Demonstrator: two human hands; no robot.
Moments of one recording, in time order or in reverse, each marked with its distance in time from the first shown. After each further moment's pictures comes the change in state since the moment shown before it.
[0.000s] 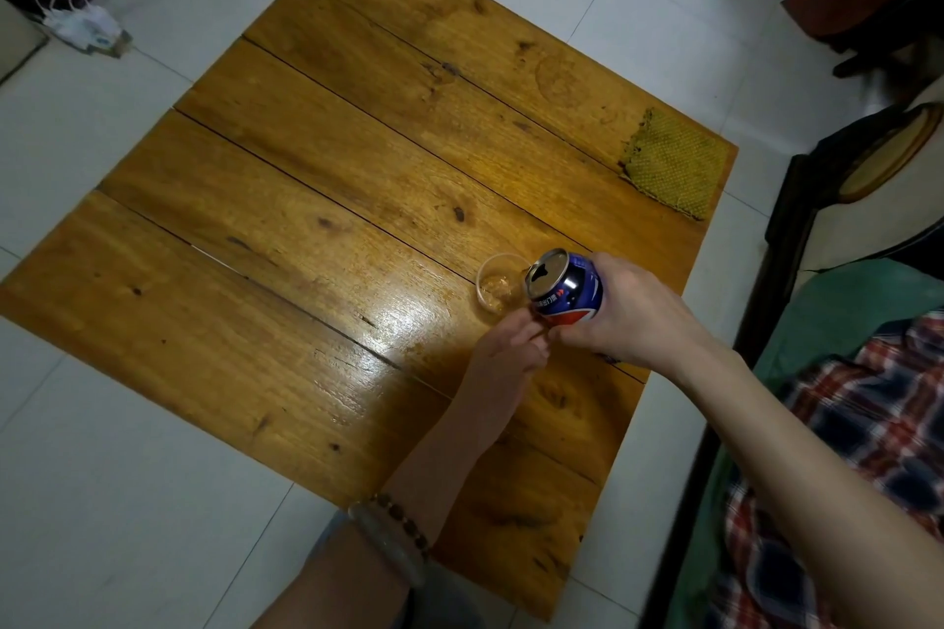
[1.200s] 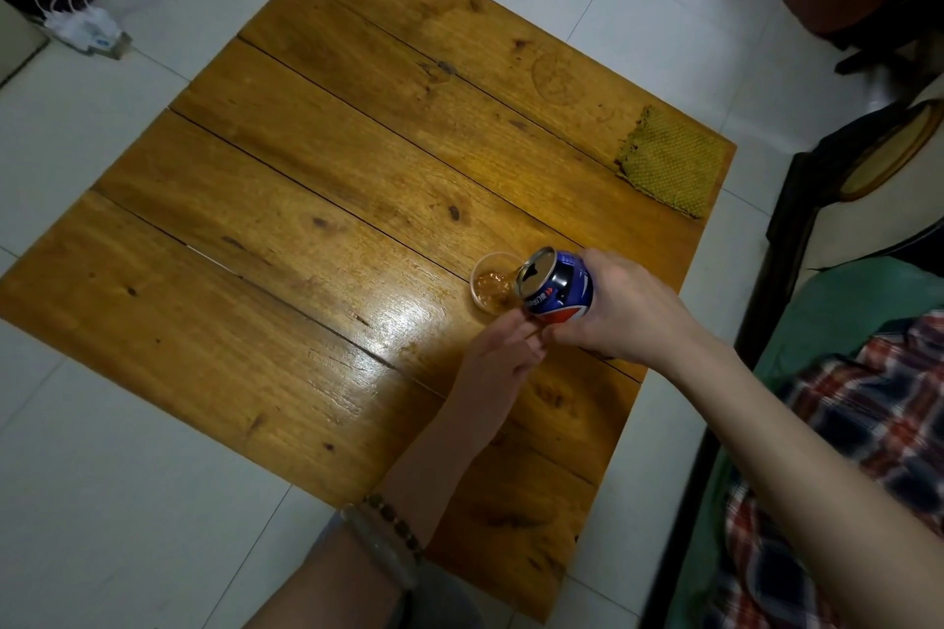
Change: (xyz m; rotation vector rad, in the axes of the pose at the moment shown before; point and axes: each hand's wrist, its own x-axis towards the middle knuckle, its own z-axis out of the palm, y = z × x) left_hand -0.003 0.003 0.006 -0.187 0.025 -0.013; right_hand 0.003 0.002 -0.001 -0.079 -0.003 -0.048
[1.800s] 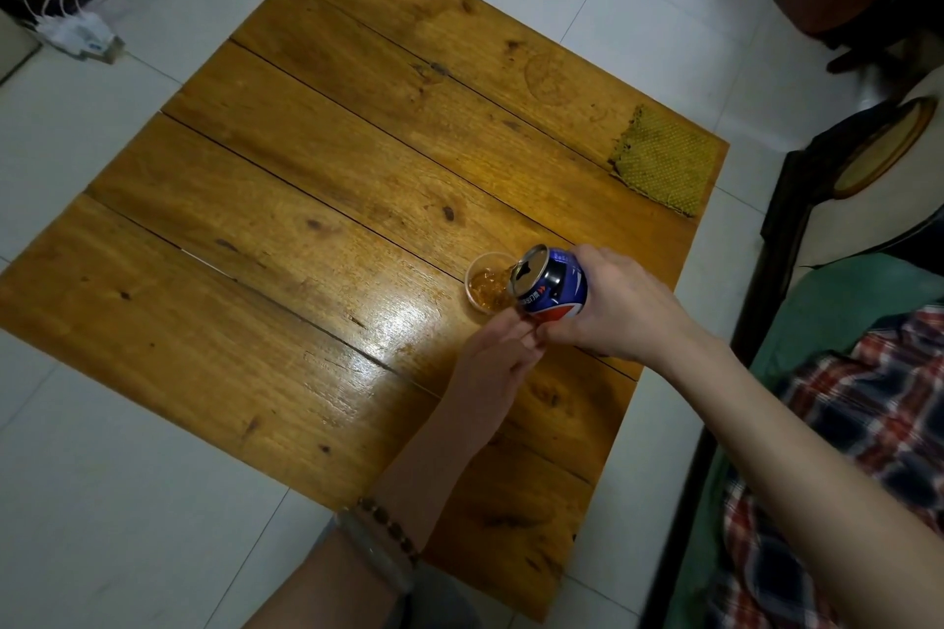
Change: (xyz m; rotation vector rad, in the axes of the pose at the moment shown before) left_hand 0.000 -0.003 -0.001 0.153 -0.001 0.026; right_hand -0.001 -0.001 -0.003 -0.005 0.000 -0.011
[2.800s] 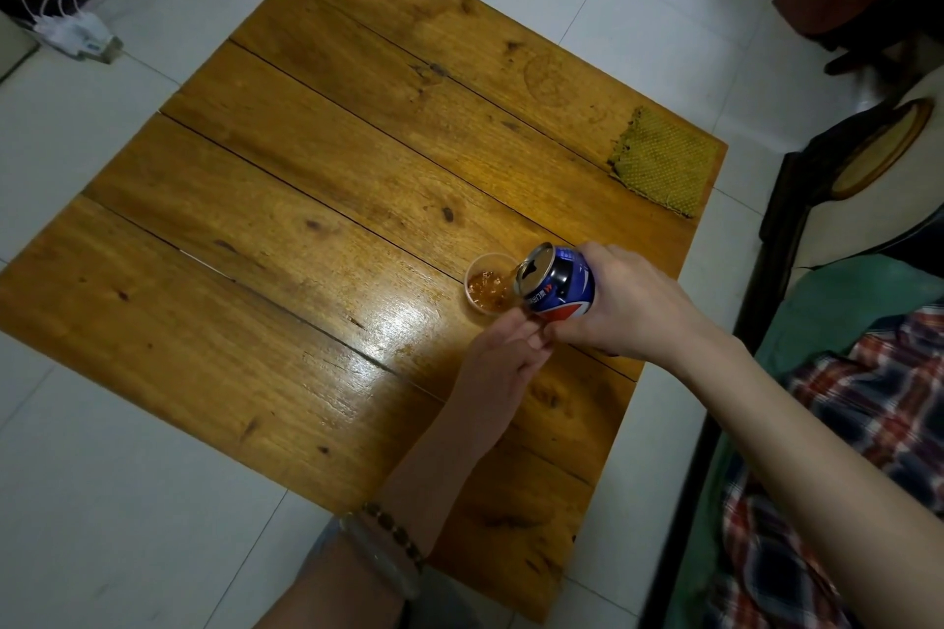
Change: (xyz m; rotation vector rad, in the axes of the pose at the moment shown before) left_hand 0.005 -0.008 -0.001 0.058 -0.011 0.012; right_hand -0.003 0.002 -0.007 -0.044 0.014 -0.007
